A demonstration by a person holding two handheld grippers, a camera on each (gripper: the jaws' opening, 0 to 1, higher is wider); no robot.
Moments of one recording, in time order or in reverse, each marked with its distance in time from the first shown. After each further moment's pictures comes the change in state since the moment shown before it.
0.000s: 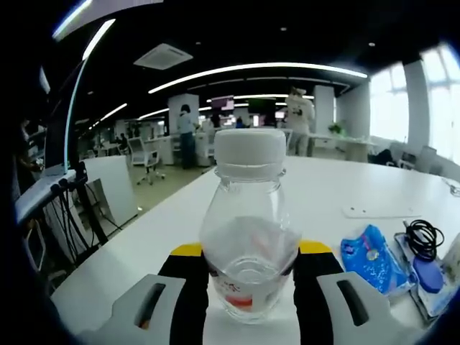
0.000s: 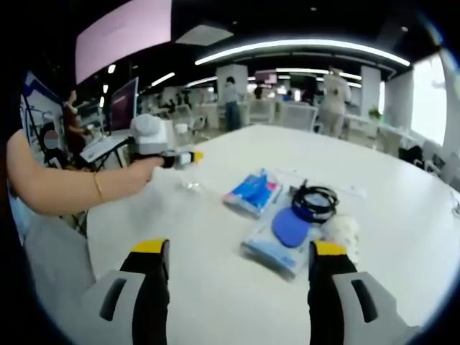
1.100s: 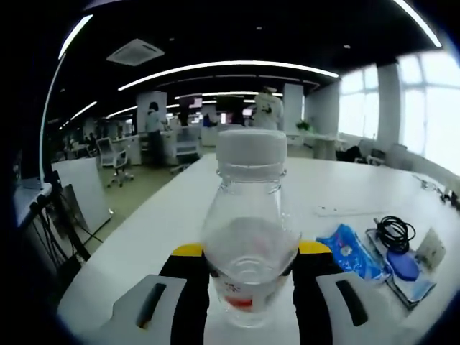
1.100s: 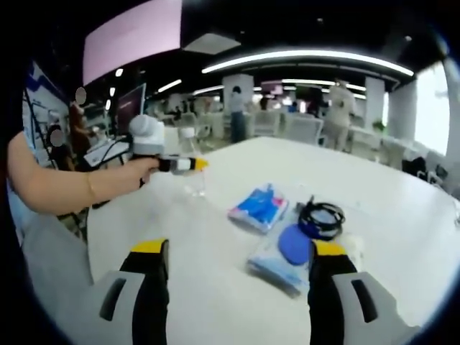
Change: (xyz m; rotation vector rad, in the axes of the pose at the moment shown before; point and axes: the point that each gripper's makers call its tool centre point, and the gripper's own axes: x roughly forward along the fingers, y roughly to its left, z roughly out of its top) left arm -0.010 -0.012 0.011 0.009 0.032 -0.195; right arm 0.008 0.010 0.019 -0.037 -0.061 0.015
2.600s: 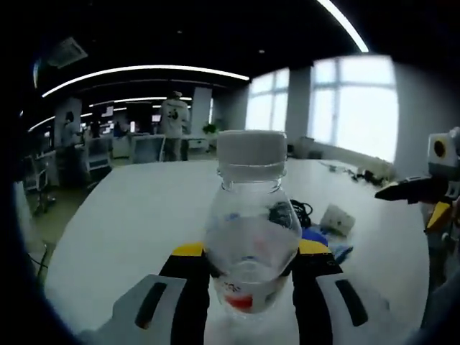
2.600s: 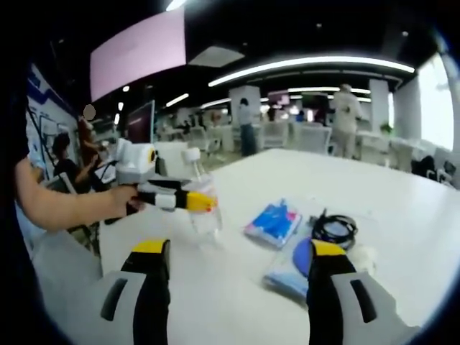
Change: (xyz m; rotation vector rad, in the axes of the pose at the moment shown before) left arm -0.070 -0.086 -0.012 0.108 0.008 -0.547; right arm -0.002 0.019 0.025 0.036 -0.085 0.074
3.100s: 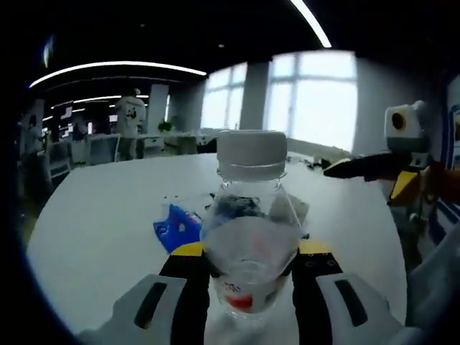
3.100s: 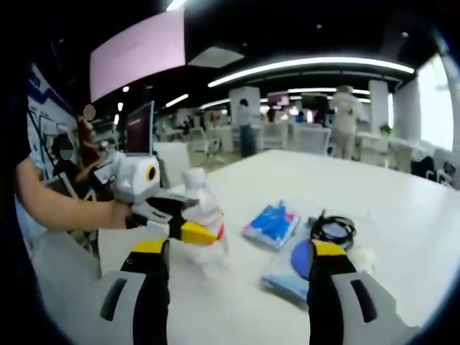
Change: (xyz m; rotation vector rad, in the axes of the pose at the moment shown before) left arm 0.005 -0.070 -0.016 0.029 0.015 -0.286; right arm 0.000 -0.004 0.002 0.002 -0.008 -0.006
